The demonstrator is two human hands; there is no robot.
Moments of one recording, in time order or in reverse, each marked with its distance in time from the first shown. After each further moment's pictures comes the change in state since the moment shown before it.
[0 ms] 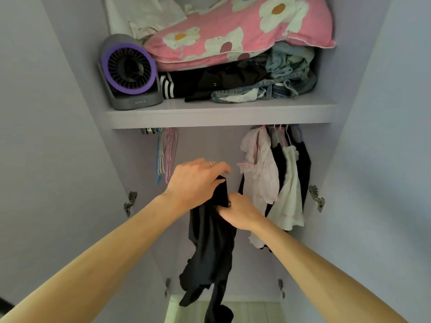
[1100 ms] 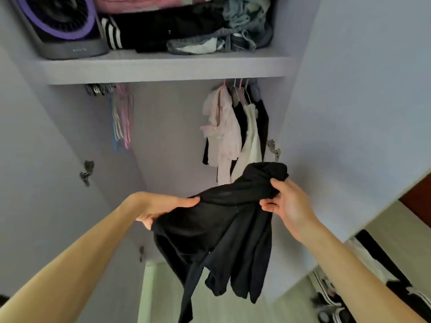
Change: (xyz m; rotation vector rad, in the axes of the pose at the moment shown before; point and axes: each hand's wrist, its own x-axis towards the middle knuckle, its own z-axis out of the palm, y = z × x) left_hand -0.094 0.030 0.026 -1.013 -1.568 -0.901; right_hand -0.184 0.044 -0.026 0.919 0.588 0.393
